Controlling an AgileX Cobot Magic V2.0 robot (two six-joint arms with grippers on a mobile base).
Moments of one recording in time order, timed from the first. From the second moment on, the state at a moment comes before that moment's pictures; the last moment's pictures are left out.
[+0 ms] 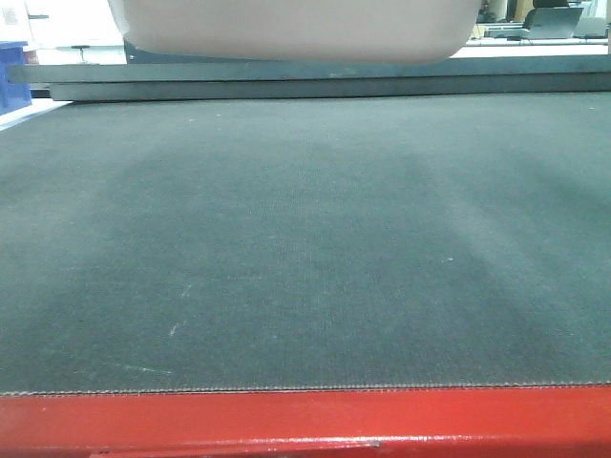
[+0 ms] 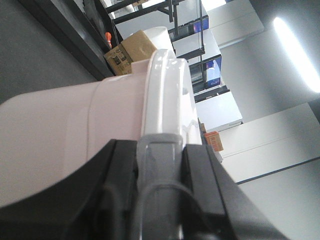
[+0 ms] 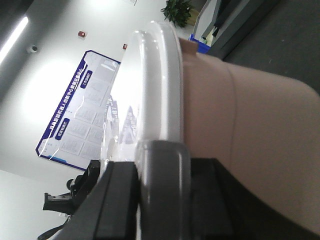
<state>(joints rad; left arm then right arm) -0.02 1.65 -1.40 -1.81 0.91 0.67 -0.12 1.47 -1.16 1.78 0.90 -0.71</state>
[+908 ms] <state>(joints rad) -0.02 1.65 -1.40 -1.82 0.91 0.66 -0.12 1.45 -1.23 1.78 0.87 -0.70</state>
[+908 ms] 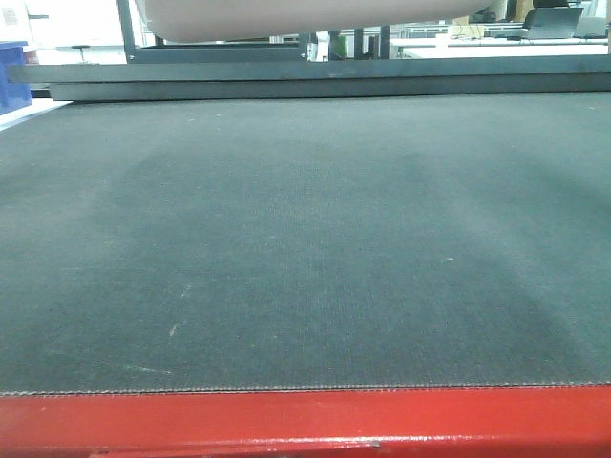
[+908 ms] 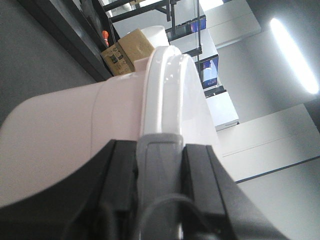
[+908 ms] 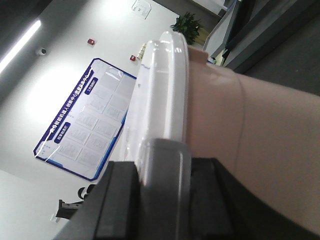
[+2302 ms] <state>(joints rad) -0.03 1.65 -1.40 -1.81 0.91 0.66 -0.12 1.45 -1.23 1.78 0.82 -0.70</state>
